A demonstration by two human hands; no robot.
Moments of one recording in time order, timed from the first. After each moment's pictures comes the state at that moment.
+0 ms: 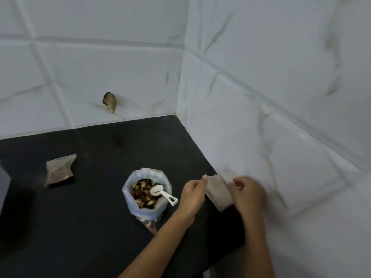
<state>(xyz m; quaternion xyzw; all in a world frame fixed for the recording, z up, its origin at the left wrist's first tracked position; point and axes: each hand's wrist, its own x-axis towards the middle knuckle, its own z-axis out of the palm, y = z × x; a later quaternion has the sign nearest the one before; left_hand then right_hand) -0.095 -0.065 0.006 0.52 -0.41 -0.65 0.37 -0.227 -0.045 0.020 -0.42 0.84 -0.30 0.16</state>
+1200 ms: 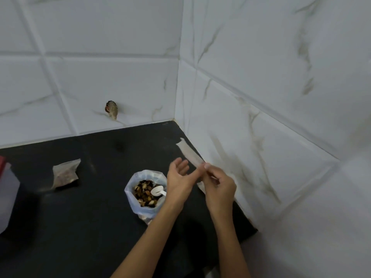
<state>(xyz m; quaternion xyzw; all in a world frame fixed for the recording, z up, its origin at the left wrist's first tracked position) -0.067 -0.064 0.038 0.47 -0.39 -0.61 0.51 -0.151 -0.032 0.039 -0.47 0.61 -0.60 0.22</state>
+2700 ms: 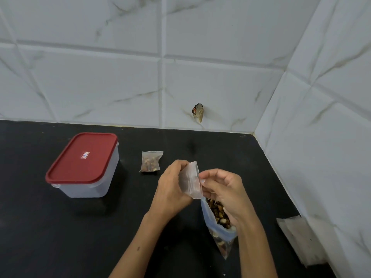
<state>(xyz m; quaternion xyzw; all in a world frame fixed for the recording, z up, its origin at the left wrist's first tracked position) 0.135 -0.069 0.015 0.58 -0.64 -0.16 0.48 -0.013 -0.079 0.075 -0.53 0.46 -0.38 0.60</state>
